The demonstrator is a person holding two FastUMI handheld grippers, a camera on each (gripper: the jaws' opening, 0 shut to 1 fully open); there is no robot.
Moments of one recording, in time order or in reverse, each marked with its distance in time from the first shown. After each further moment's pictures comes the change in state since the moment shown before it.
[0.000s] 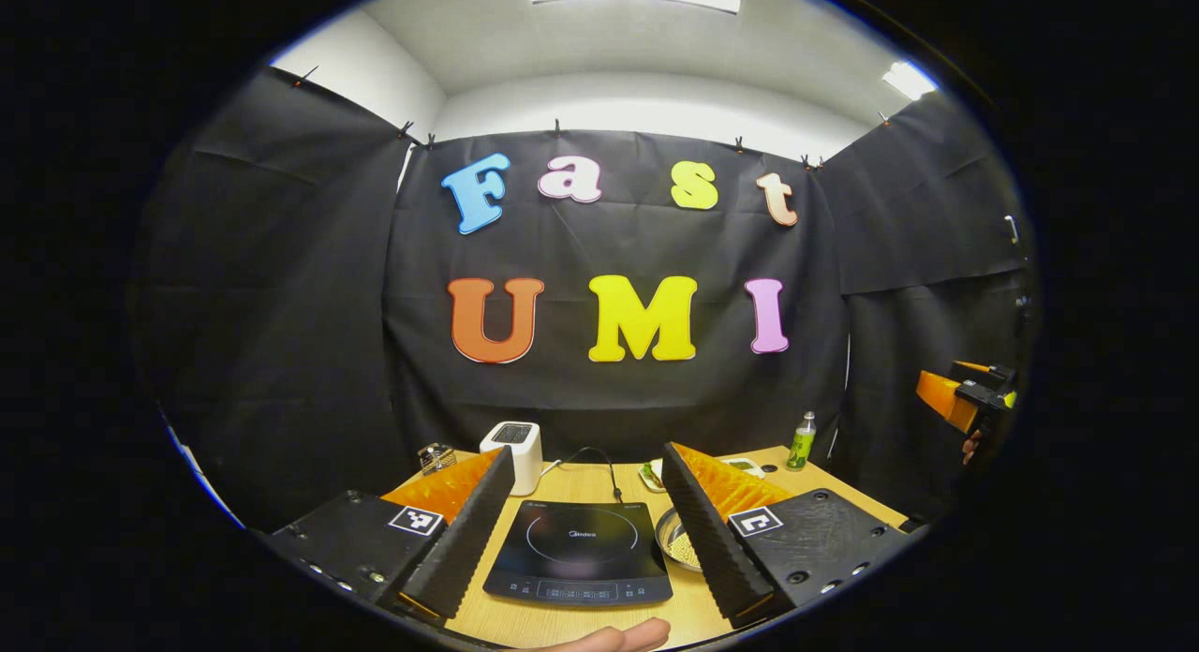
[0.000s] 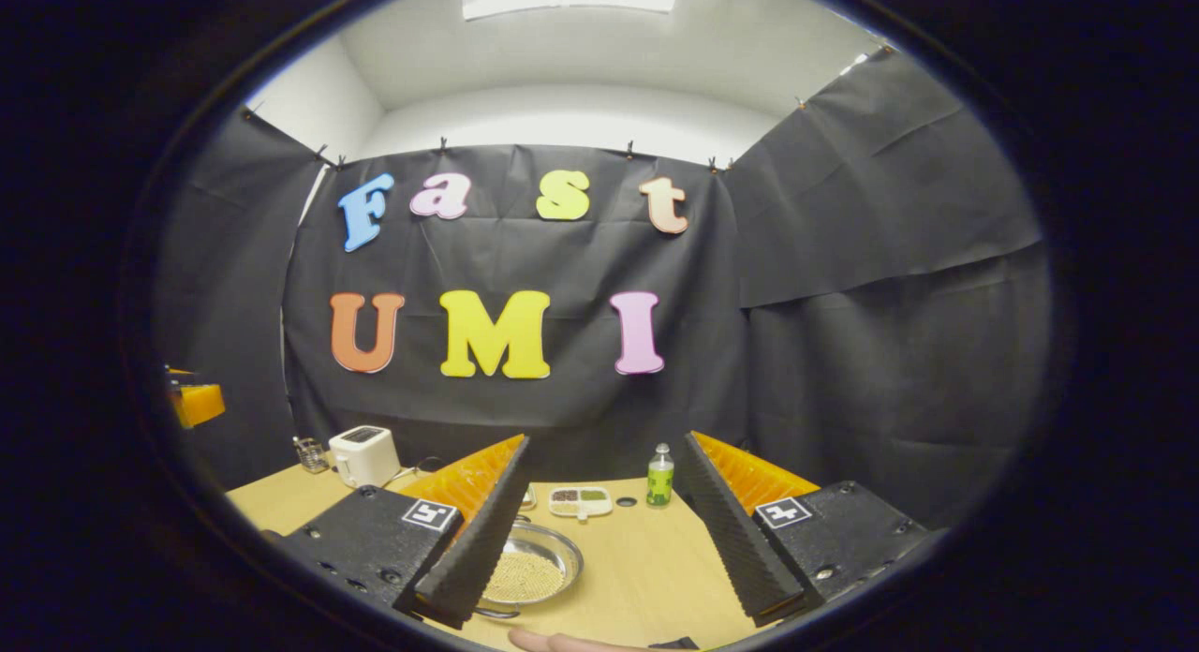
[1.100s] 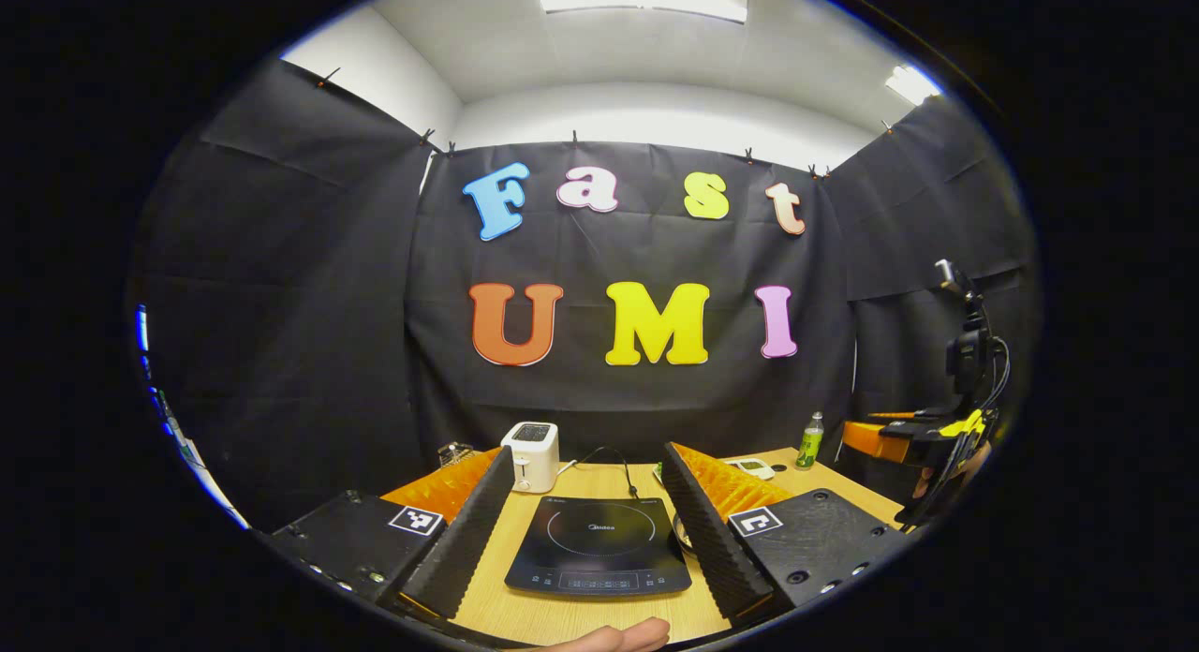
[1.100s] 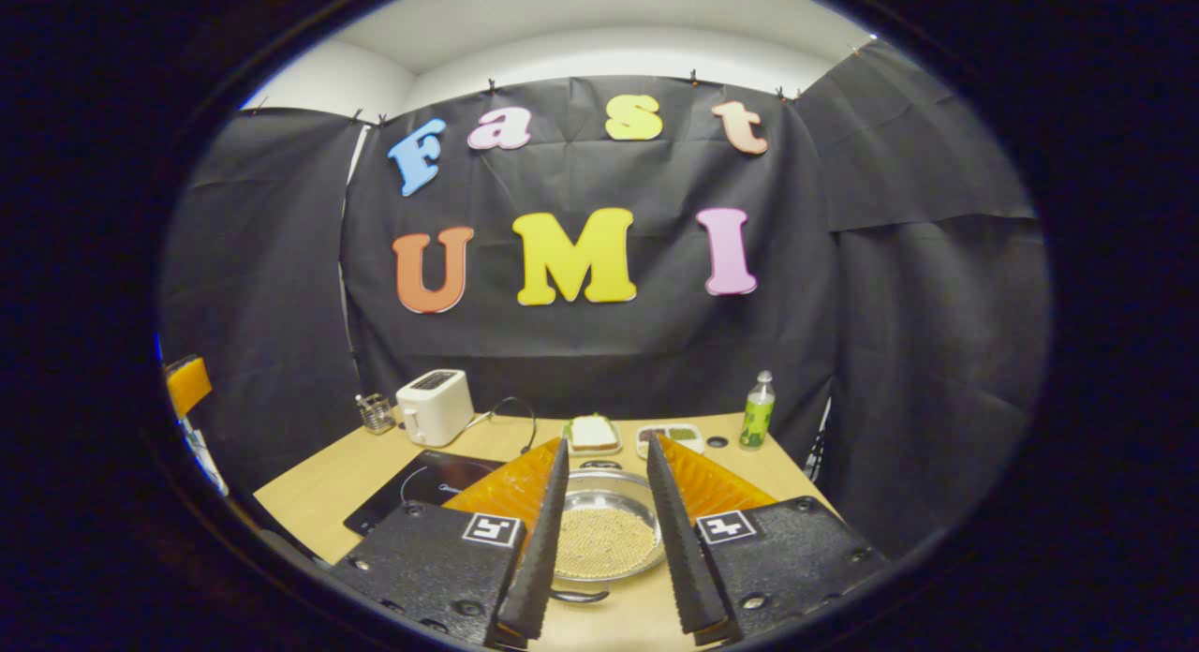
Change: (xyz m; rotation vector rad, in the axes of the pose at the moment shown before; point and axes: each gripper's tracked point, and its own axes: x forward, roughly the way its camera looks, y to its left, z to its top) left arm -0.040 0.033 -0.009 -0.003 -0.049 0.035; right arm 0.036 0.118 -0.093 0.035 0.281 0.236
